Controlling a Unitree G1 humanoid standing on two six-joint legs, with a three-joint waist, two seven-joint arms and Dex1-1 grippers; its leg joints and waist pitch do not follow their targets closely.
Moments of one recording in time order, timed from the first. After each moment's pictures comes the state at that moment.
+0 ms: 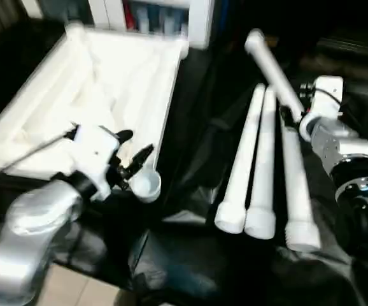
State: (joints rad) left arm -0.11 0.46 0.05 -0.70 -0.30 0.68 -0.48; right arm -1.08 -0.40 -0.27 1.26 0.10 0.17 0.16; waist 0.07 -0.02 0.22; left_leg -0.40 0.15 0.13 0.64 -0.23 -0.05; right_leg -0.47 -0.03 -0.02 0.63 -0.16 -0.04
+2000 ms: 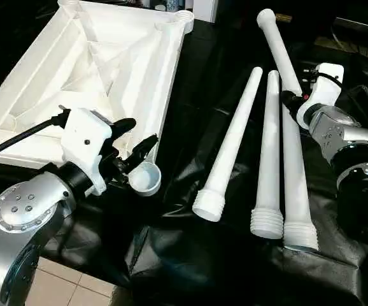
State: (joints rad) left arm -0.17 0.49 0.07 -0.72 -0.34 0.75 -0.40; right arm -1.14 -0.40 -0.31 1.32 0.10 0.12 0.25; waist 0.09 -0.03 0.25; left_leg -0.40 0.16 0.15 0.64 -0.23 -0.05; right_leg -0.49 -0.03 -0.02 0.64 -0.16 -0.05
